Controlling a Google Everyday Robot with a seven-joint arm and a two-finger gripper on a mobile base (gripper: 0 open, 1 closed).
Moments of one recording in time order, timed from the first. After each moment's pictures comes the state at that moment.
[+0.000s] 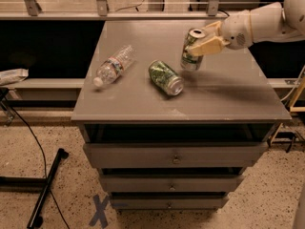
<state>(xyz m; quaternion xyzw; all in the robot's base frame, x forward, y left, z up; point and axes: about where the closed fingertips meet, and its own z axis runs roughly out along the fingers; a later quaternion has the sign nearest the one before) 0.692 -0.143 0.928 -0.52 0.67 0.25 0.46</state>
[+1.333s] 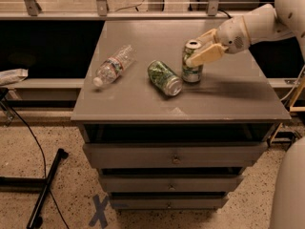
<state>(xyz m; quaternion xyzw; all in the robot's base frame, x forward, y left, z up) 0.678 -0.131 0.902 -0.56 0.67 0.29 0.39</state>
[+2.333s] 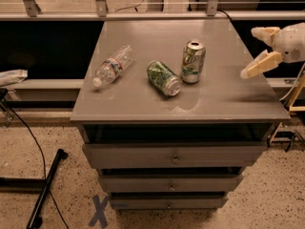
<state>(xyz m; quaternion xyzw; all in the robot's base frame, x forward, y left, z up) 0.676 -0.286 0.905 -0.51 0.69 0.18 0.48</state>
